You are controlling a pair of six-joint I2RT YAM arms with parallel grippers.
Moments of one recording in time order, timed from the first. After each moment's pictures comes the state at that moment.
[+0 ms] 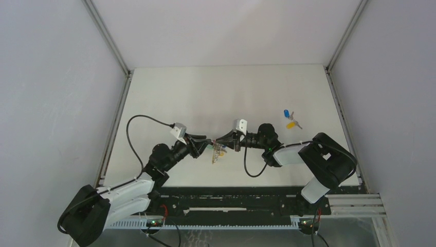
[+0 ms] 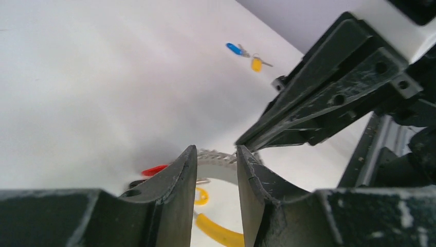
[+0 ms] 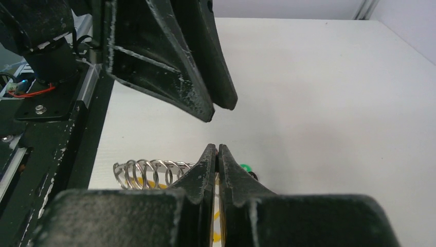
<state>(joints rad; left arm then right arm) -0.64 0.95 0.15 0.83 0.19 -0.40 0.69 1.60 0.50 1.12 -0.72 -0.06</state>
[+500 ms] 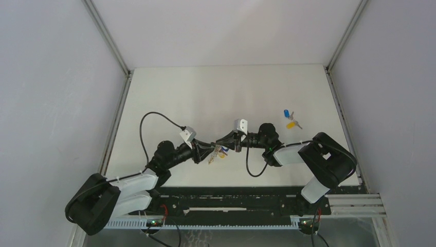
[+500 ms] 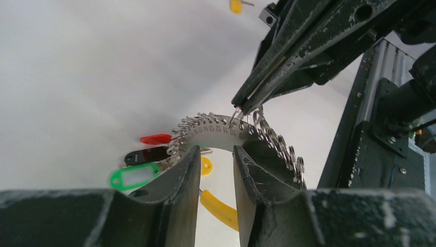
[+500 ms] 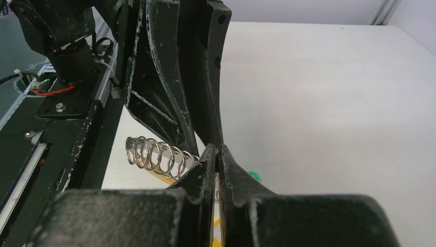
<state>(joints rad) -0.59 1.07 0.14 0.83 0.40 -0.28 0.68 1.61 0.50 1.14 -0.79 -0.03</state>
